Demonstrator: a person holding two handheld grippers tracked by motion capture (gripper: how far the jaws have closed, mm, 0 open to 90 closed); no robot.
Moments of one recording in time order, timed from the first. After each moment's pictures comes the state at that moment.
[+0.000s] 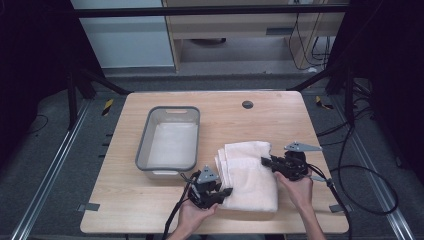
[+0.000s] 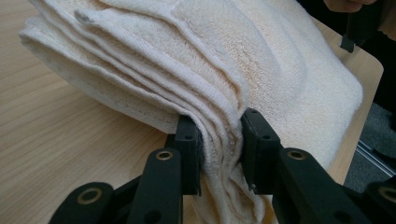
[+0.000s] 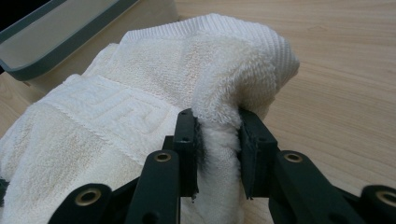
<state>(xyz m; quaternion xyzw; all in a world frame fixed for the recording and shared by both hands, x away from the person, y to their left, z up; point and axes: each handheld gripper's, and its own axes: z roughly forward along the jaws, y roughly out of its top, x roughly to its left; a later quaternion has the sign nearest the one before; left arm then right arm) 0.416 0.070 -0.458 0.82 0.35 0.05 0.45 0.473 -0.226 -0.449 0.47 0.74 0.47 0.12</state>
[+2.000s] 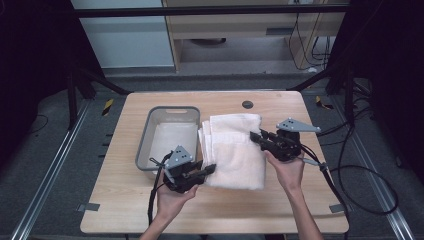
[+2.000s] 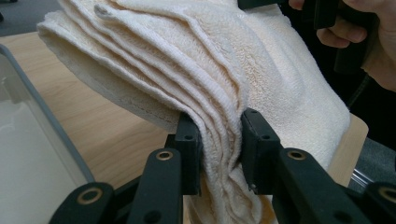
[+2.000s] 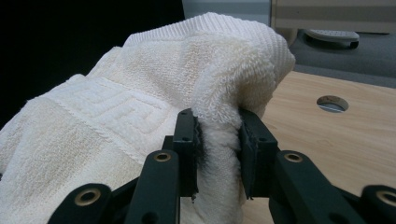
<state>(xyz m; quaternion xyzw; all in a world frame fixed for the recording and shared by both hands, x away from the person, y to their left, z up) 0.422 0.122 -0.379 0.78 0.34 0.12 0.52 0.481 -0.184 -0.363 0.42 0.71 0.53 0.19</state>
